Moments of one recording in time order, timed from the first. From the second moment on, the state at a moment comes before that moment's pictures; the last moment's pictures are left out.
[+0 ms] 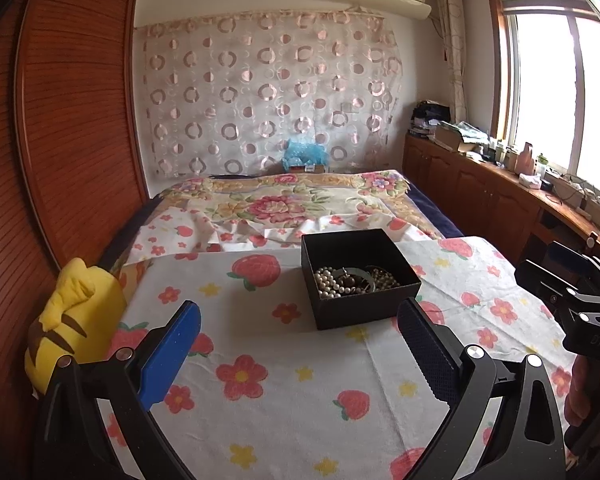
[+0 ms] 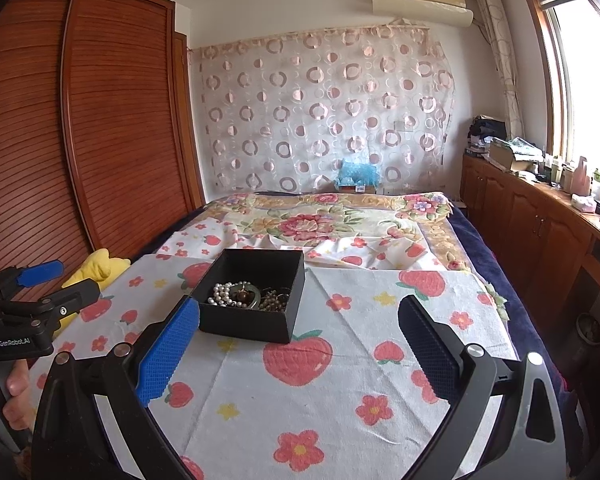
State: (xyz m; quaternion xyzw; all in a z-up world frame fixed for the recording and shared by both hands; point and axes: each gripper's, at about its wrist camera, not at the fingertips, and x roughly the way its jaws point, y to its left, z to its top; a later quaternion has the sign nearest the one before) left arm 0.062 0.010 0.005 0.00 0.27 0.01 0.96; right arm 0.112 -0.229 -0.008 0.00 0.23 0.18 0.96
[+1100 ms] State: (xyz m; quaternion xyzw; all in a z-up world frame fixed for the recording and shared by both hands) left arm 0.061 0.008 0.009 0.00 0.26 0.01 0.97; right arm 0.112 -0.233 -0.011 0.00 0.23 0.18 0.96
